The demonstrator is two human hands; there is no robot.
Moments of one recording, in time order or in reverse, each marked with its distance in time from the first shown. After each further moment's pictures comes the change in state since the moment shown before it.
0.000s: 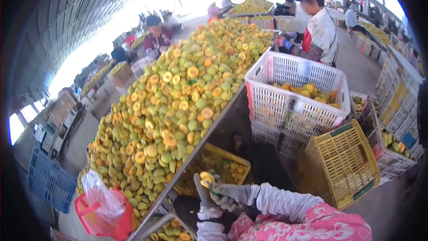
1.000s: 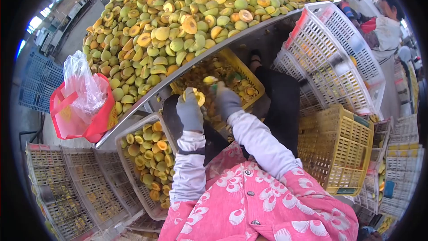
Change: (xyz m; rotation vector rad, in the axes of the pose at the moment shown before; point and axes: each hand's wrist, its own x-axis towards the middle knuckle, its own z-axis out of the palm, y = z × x) left_hand -0.042 0.020 -0.021 0.549 0.704 0.573; right_hand 0.123 0.026 -0.074 -1.784 1.028 -0.366
